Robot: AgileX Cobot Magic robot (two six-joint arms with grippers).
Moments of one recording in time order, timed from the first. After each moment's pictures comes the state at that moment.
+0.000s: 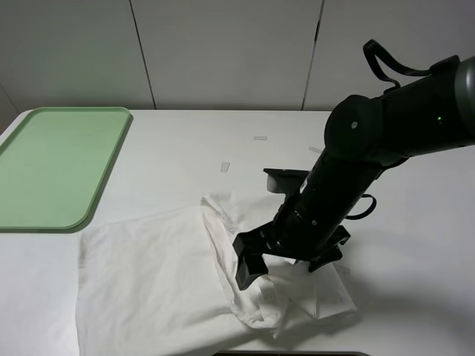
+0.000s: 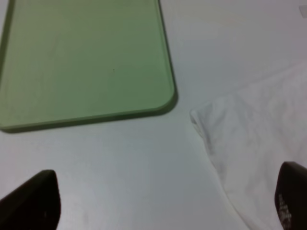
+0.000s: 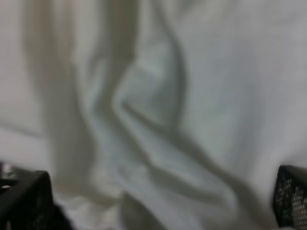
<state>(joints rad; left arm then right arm) -0.11 -0.01 -0.48 0.03 1.06 0.02 0.65 1.76 -0.84 0.48 0.71 -0.08</state>
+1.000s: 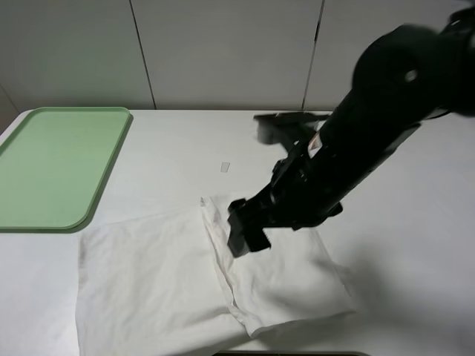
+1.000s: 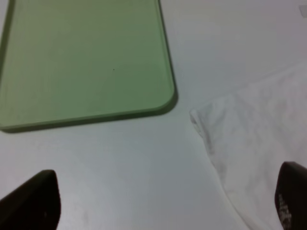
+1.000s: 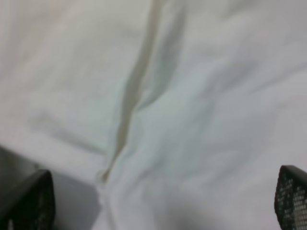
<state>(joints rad) -0.11 -0.01 -0.48 0.03 1.06 0.02 0.81 1.66 -0.90 0.43 0.69 -0.07</state>
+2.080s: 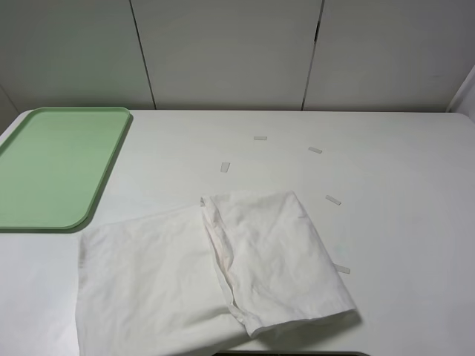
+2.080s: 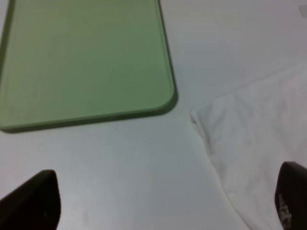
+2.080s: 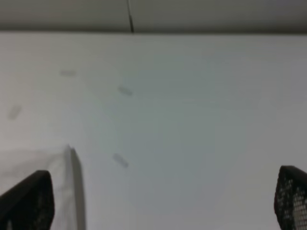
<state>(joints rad) -0.11 -0.01 -0.48 0.03 1.06 0.02 0.06 0.55 -0.81 0.04 0.93 -0.03</state>
